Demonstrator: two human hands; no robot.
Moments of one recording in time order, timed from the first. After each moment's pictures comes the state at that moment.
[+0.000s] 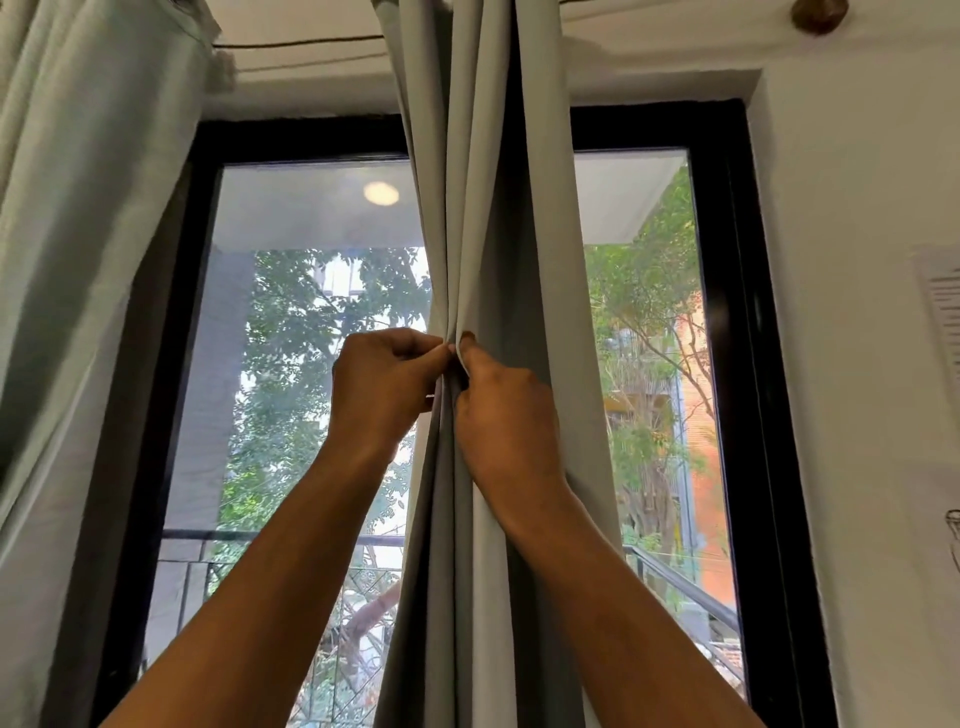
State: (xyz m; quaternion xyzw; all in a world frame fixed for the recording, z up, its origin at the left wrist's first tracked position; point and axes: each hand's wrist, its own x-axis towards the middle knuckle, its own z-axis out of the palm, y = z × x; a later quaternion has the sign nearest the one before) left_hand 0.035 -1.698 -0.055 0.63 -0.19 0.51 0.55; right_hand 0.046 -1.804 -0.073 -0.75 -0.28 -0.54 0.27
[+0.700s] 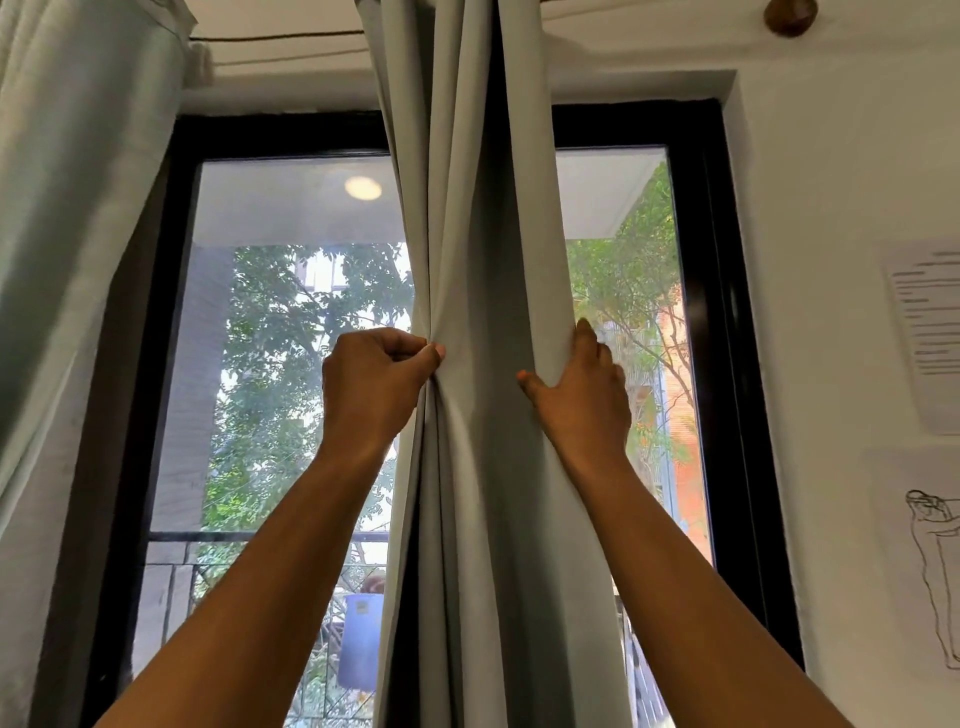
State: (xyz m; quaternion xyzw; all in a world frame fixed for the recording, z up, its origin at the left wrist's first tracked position) left_hand 0.042 -1.693 -0.052 0.65 -0.14 0.54 0.52; right_hand 0.075 -1.865 -0.062 -0.78 -0.10 -0.51 0.35
